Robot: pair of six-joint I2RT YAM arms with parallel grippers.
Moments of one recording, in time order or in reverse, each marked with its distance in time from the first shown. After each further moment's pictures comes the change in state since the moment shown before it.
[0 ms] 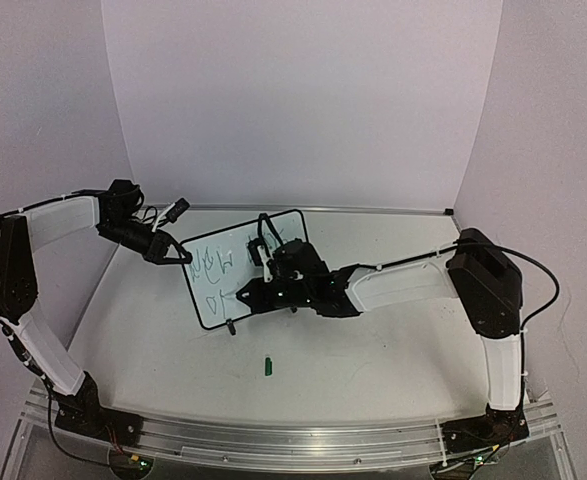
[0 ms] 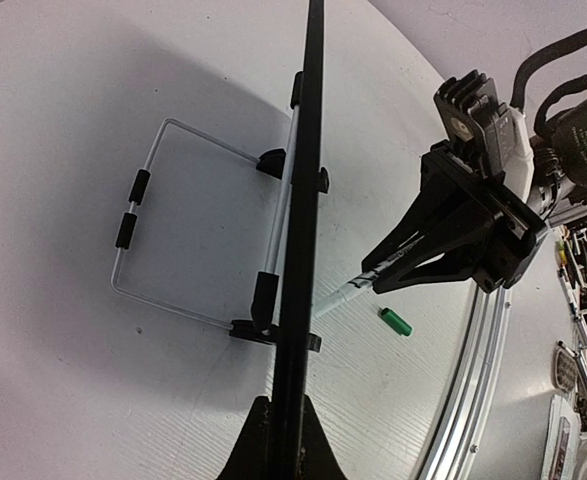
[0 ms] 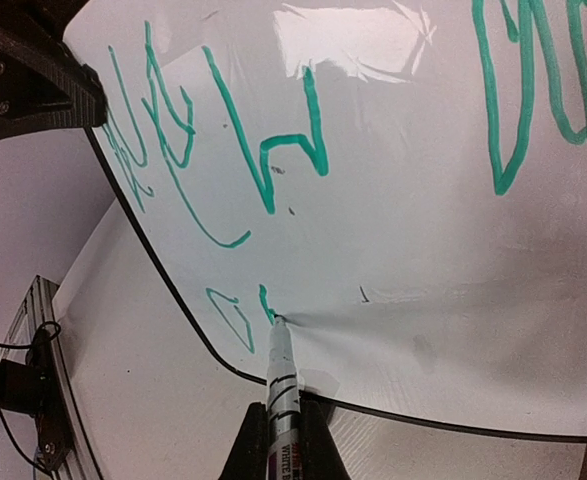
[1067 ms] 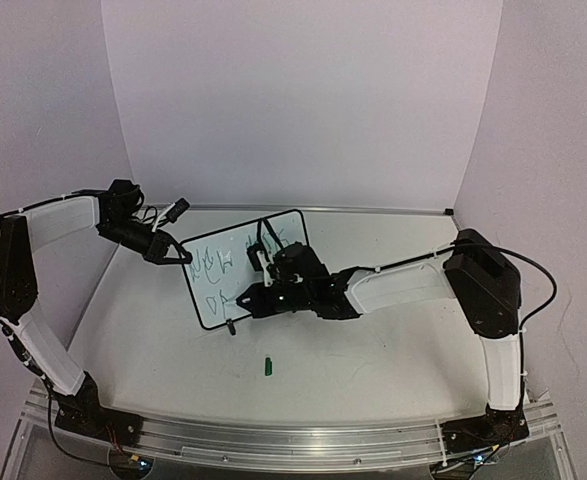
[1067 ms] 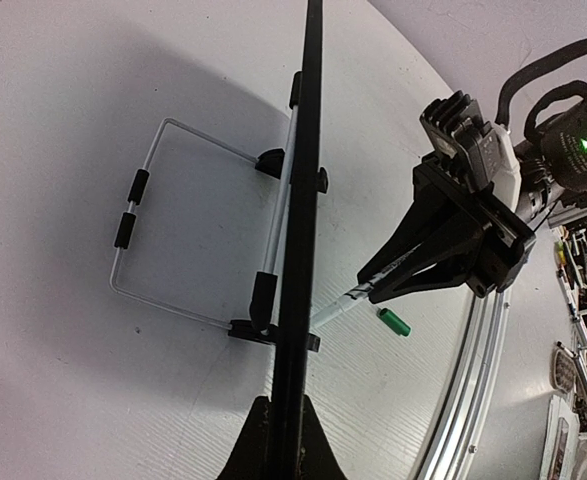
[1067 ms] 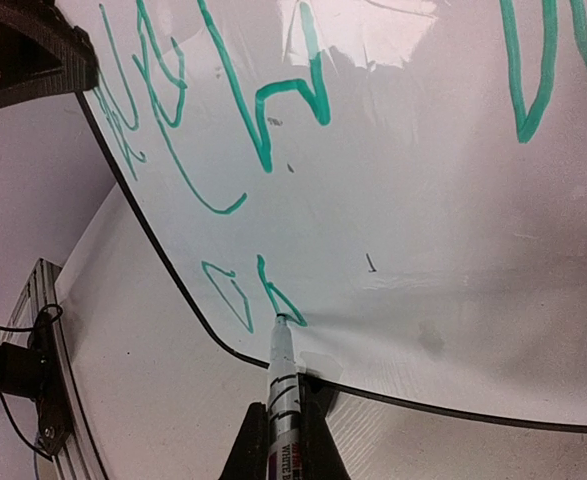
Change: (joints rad) left arm 0.000 0.000 0.000 -0.001 0.001 -0.001; right arm 0.001 0.007 -0.019 0.004 -0.046 0.001
